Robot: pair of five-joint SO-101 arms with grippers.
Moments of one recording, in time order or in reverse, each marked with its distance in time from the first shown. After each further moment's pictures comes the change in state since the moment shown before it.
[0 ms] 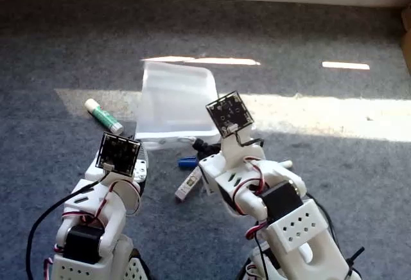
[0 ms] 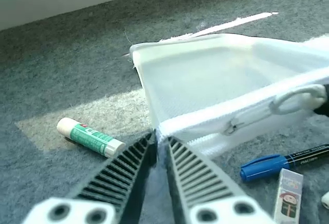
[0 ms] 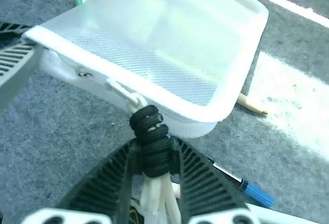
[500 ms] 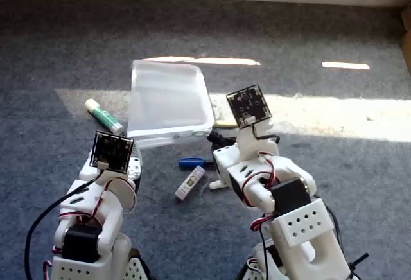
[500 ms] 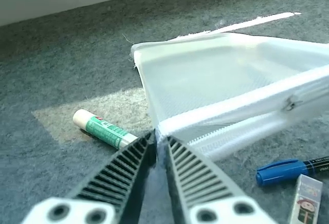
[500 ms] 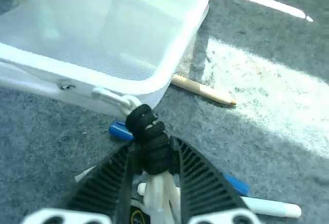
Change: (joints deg) left arm -4.0 0.0 -0.1 -0.1 -0.2; right arm 7.4 0.0 0.0 0.0 0.1
